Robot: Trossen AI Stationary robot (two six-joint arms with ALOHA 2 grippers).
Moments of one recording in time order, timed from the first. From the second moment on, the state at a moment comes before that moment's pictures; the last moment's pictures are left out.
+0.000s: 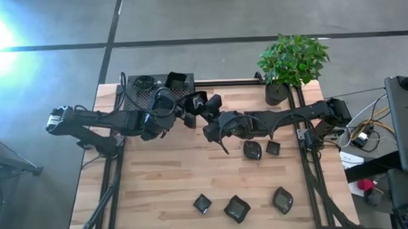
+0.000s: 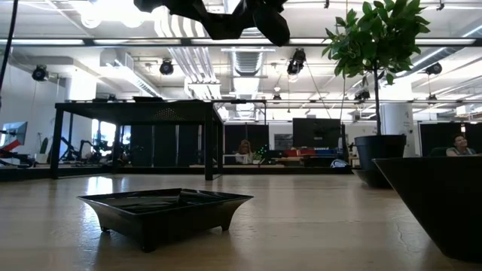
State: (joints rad) left arm -0.10 1.30 1.22 -0.34 -0.97 -0.43; right arm 0.09 1.67 1.39 -0.14 0.66 -1.00
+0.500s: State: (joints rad) left arm -0.10 1.30 1.22 -0.34 -0.97 -0.43; right arm 0.09 1.67 1.39 -0.14 0.66 -0.98
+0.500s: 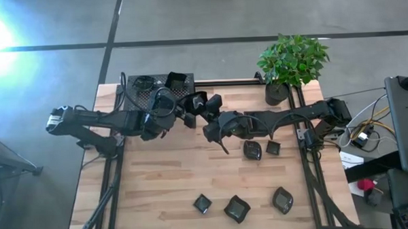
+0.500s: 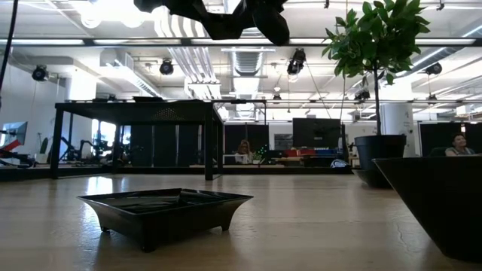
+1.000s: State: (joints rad) left arm -0.10 1.30 1.22 -0.34 -0.97 -0.43; right arm 0.09 1.67 1.39 -0.14 0.66 -1.02
